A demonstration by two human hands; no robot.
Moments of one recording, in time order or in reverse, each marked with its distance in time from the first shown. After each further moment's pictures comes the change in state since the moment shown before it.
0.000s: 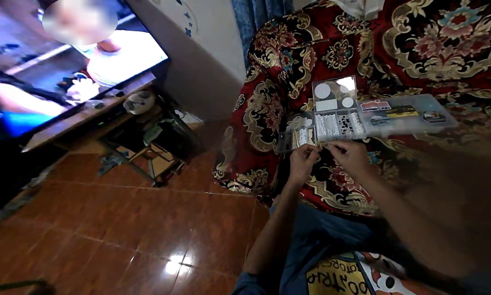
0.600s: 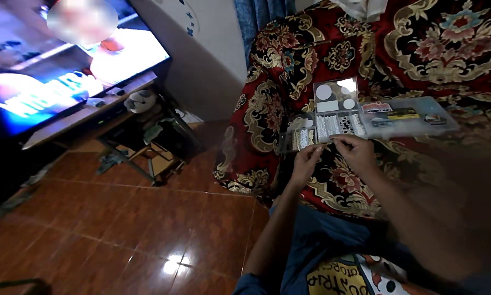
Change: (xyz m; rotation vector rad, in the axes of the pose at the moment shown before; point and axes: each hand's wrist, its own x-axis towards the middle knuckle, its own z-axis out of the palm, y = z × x) left_hand 0.003 -0.010 0.002 -0.083 -0.089 0.090; right_hand 0.010 -0.002 -0.008 0.126 0.080 -0.007
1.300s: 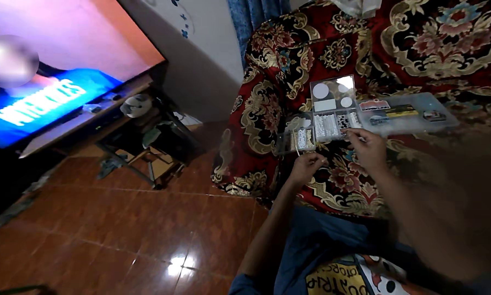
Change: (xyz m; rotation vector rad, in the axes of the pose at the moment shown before) left_hand 0.004 -0.004 -0.006 0.167 -0.265 -0.033; right_hand 0.005 0.021 -0.019 0.072 0.125 0.178
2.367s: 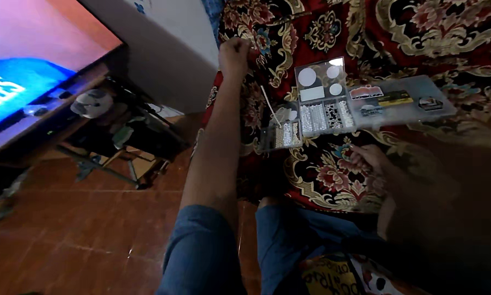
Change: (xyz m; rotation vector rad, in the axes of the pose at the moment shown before) left_hand 0.192 0.095 -0.203 0.501 0.550 0.054; right_hand 0.006 0.168 -0.043 0.000 -0.439 0.931
